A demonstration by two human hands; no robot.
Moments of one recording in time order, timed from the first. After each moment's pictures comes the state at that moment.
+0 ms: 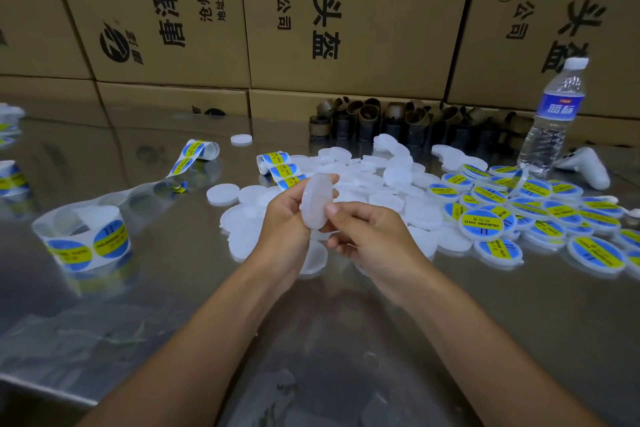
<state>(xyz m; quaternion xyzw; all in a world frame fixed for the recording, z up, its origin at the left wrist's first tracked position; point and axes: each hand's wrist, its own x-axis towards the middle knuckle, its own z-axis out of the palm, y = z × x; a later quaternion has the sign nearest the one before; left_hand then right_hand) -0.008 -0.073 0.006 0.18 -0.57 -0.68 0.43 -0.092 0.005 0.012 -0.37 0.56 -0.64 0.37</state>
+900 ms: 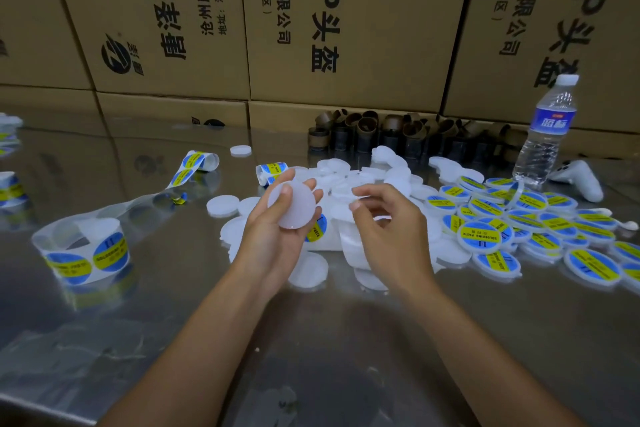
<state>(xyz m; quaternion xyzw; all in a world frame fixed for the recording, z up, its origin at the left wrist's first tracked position) -0.004 -0.103 0.001 0.08 -0.39 -0.79 0.46 -0.106 -0.001 0.014 -0.43 0.64 -0.64 0.03</state>
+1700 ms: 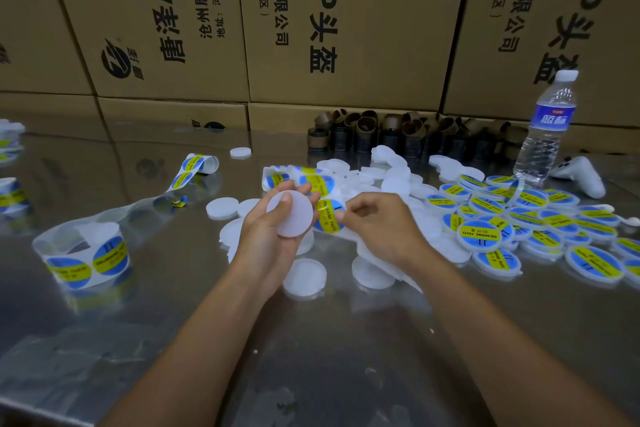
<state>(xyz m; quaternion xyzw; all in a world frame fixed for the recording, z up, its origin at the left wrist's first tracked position) -0.004 -0.104 -0.001 0.10 -0.39 -0.78 0.47 -0.134 -0.020 0.017 -0.47 0.70 -0.52 0.14</state>
